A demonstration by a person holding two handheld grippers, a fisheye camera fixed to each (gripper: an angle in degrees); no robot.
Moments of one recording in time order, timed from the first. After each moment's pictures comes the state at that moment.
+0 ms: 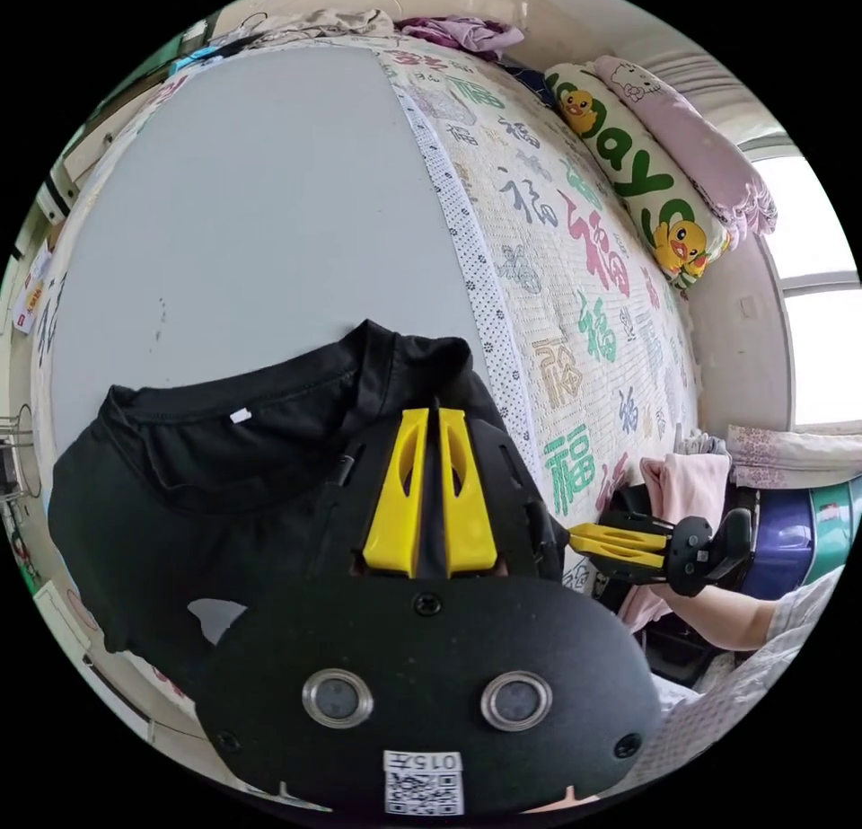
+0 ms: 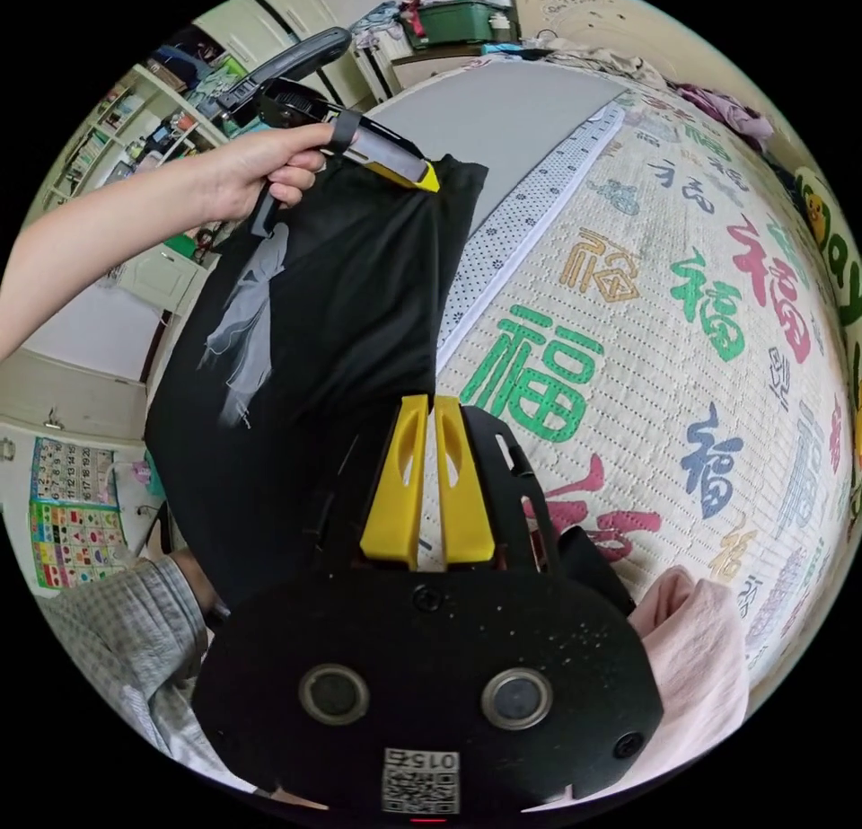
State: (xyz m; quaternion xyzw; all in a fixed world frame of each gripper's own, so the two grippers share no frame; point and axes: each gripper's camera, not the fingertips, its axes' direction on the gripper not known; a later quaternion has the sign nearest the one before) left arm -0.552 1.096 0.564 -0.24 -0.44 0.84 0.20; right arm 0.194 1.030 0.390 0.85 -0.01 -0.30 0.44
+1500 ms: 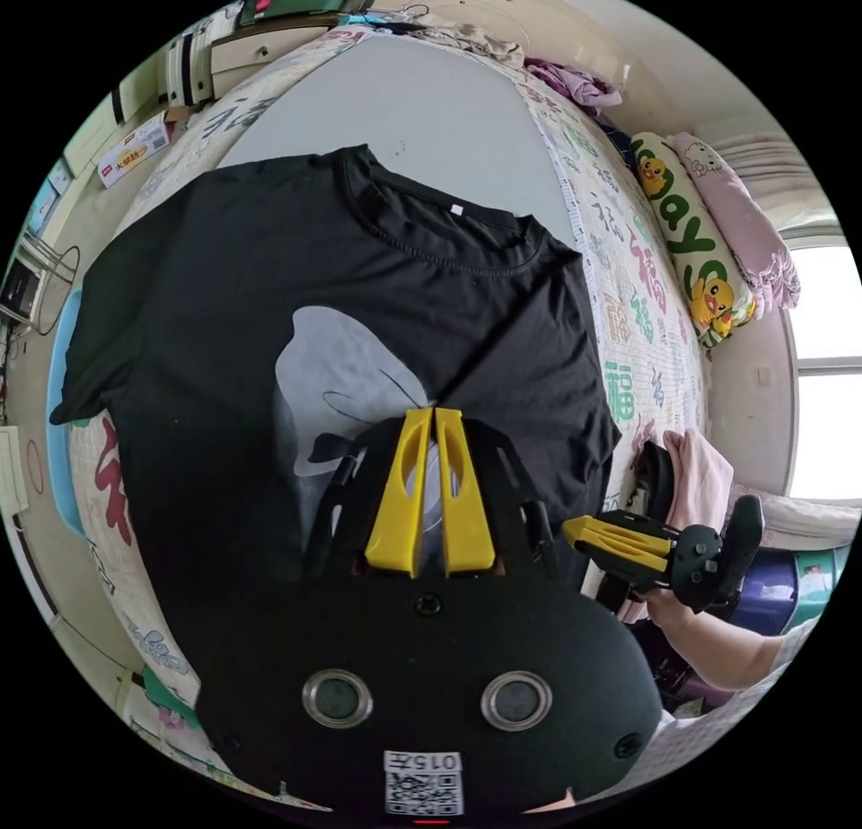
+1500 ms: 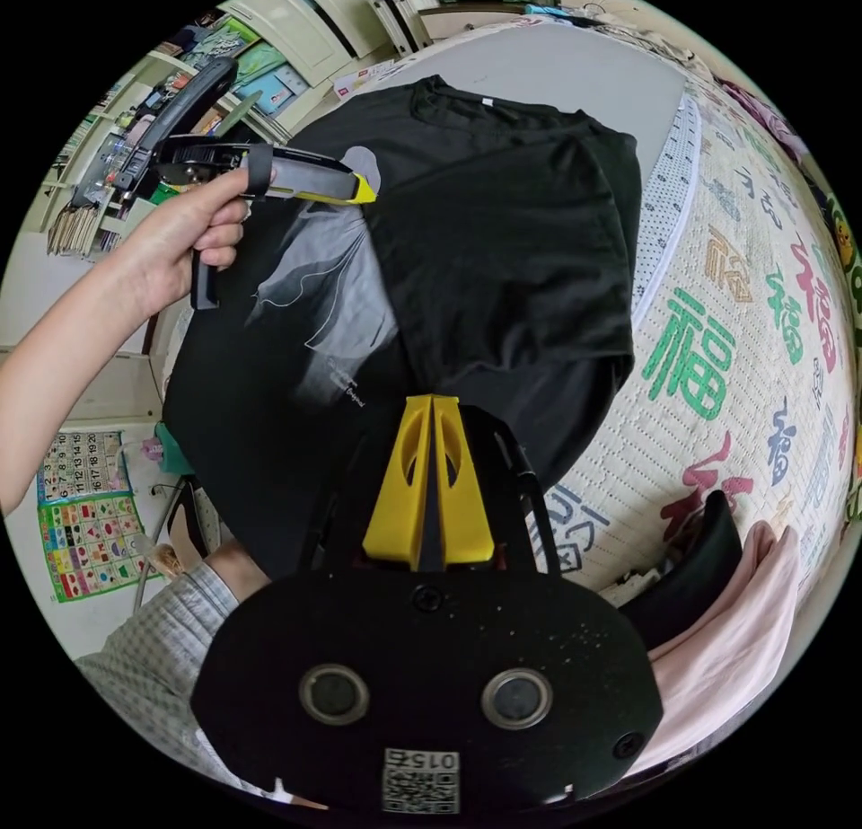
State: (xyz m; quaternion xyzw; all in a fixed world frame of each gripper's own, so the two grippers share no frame) left arm -0.636 0.851 0.560 -0.16 -0.43 0.82 0.33; right arm 0.057 0.871 0.278 0.81 0.02 -0.30 0.51
